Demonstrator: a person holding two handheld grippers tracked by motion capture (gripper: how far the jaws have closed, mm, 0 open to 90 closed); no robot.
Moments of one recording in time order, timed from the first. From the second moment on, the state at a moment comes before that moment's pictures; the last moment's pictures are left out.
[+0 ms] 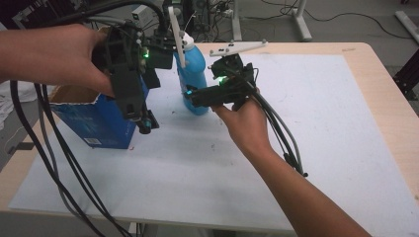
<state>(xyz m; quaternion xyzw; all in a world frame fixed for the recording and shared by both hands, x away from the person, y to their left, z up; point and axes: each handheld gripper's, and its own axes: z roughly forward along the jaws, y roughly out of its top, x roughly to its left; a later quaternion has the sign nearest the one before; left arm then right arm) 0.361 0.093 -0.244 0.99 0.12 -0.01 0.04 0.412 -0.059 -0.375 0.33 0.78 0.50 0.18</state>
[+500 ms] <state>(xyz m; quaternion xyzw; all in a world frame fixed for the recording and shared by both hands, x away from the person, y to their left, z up) 0.361 0.098 -0.244 0.99 0.12 -0.01 0.04 0.430 -0.035 -0.381 0.34 0.78 0.49 0.17</state>
